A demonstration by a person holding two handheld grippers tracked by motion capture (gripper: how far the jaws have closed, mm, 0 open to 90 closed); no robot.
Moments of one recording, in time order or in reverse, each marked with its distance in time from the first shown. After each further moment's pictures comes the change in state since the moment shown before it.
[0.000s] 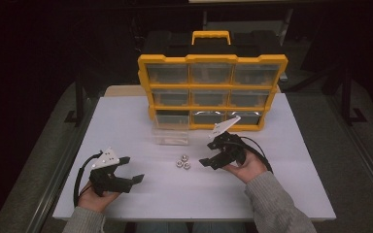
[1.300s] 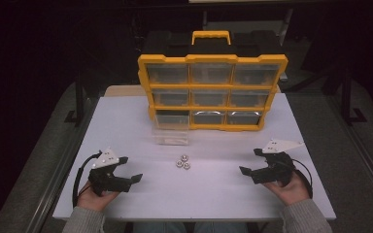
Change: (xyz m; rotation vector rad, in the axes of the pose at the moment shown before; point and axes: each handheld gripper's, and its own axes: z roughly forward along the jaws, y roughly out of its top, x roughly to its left) left arm 0.004 -0.003 0.000 0.034 0.025 -0.006; right arm -0.014 -0.117 -0.066 -0.221 -0.205 0.164
